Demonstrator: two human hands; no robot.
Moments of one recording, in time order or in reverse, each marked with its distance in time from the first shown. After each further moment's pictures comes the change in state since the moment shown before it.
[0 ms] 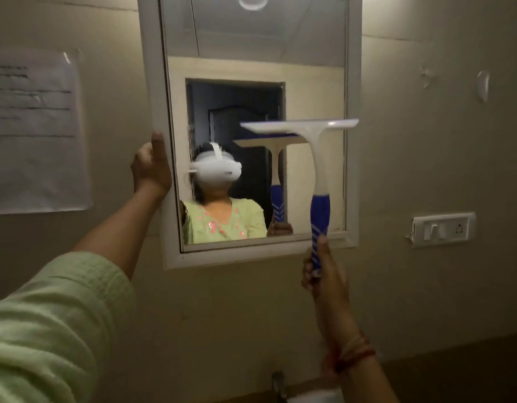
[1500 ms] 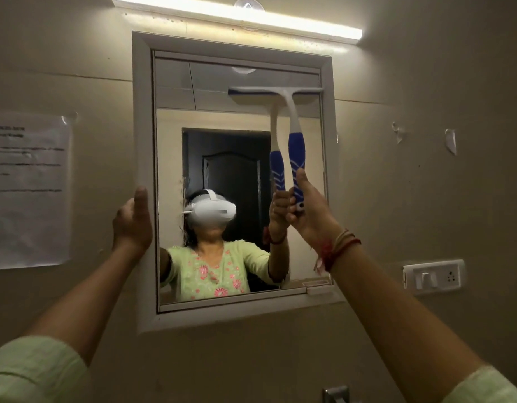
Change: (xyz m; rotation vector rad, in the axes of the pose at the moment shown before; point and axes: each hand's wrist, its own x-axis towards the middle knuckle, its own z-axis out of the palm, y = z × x) left_hand -0.005 0.001 -0.001 -0.048 -0.012 0.061; right_hand 0.137 -0.133 0.056 0.187 -0.400 0.081
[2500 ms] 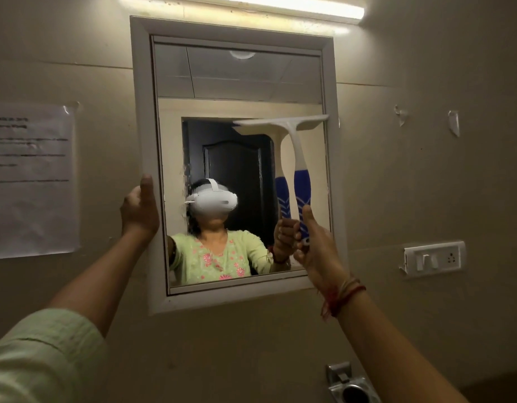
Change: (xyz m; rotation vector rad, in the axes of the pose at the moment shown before) left_hand 0.001 0.000 -0.001 -0.025 -0.004 -0.035; right_hand -0.060 0.062 -0.024 -0.151 0.256 -0.044
